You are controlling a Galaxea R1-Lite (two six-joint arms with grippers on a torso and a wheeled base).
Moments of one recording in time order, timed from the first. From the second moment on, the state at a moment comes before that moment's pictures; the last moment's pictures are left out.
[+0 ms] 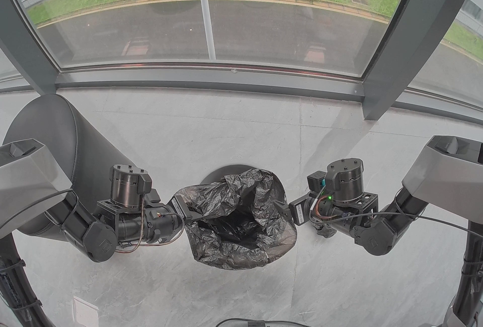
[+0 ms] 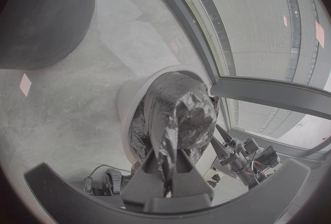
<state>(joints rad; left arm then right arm) -0.37 2.05 -0.66 -0.78 -0.33 -0.92 0.55 2.20 -0.83 -0.94 -0.11 -0.03</state>
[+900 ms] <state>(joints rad) -0.37 2.05 -0.66 -0.80 -0.34 -0.92 0.49 2.22 -0.88 -0.89 -0.17 -0.08</state>
